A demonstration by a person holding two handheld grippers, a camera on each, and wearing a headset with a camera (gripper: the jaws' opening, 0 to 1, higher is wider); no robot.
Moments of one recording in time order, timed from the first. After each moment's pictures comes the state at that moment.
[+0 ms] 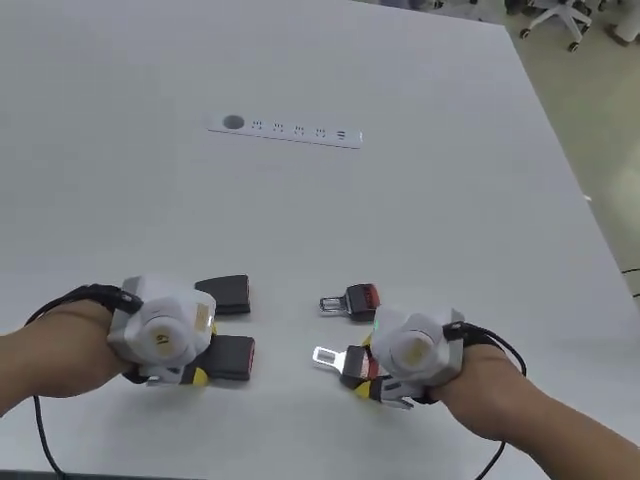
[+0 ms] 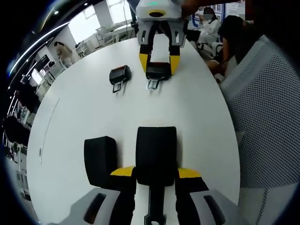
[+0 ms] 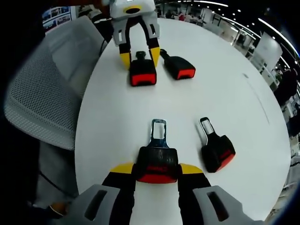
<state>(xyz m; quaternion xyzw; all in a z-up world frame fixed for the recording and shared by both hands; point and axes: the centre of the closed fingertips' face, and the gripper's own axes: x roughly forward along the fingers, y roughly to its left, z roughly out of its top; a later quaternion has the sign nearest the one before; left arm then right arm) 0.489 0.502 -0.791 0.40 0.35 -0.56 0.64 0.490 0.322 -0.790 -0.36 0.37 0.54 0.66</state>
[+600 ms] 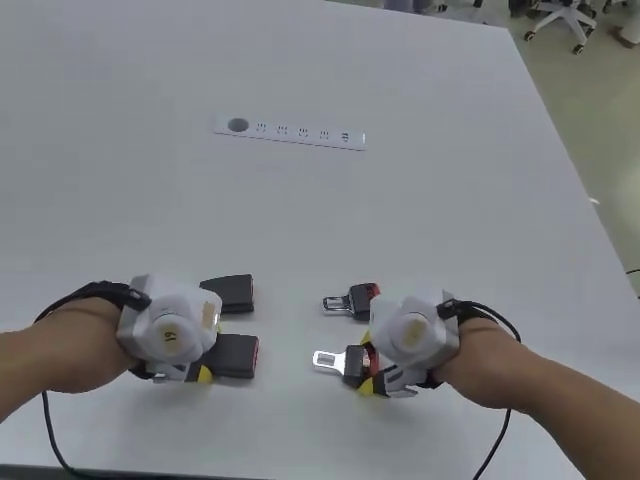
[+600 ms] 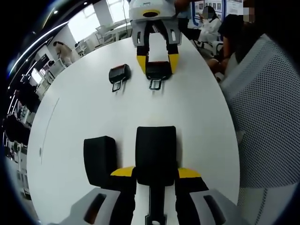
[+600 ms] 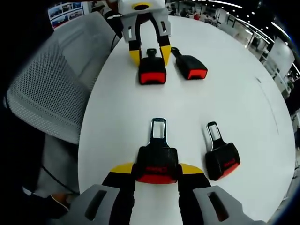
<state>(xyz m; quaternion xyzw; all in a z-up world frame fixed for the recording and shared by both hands) 0.489 0.502 -0.791 0.40 0.35 -0.56 0.64 0.489 0.326 -0.795 -0.37 0.39 0.58 0.62</state>
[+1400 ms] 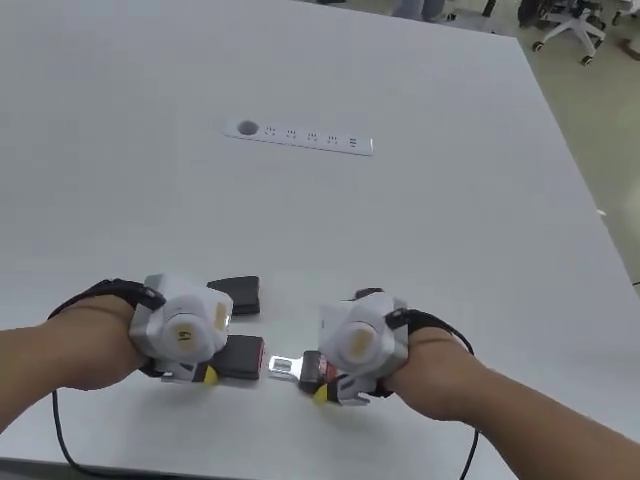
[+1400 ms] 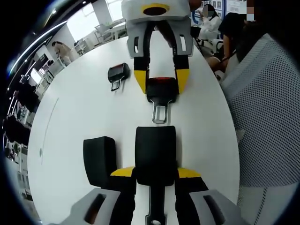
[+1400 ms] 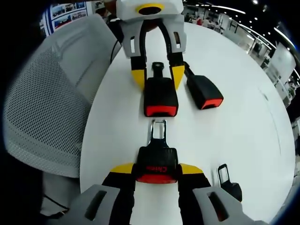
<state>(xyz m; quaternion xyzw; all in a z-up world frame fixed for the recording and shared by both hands) 0.488 0.502 -0.792 0.41 0.36 -0.55 0.63 0.483 0.394 -0.797 -0.37 0.36 0.59 0.62</state>
